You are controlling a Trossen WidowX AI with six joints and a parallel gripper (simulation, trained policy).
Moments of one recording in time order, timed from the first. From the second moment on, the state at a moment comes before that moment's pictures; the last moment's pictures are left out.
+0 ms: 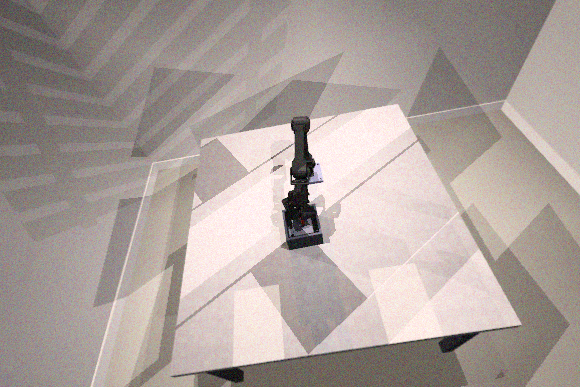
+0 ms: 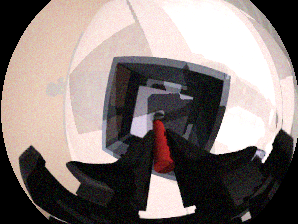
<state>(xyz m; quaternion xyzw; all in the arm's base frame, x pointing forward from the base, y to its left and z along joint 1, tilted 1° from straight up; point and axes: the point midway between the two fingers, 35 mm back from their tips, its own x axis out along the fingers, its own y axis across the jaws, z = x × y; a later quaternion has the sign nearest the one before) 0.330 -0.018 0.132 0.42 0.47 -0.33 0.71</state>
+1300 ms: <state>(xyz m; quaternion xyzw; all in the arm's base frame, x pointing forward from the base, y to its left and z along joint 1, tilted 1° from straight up) 0.384 -0.059 0.116 0.36 0.52 -0.33 0.70</state>
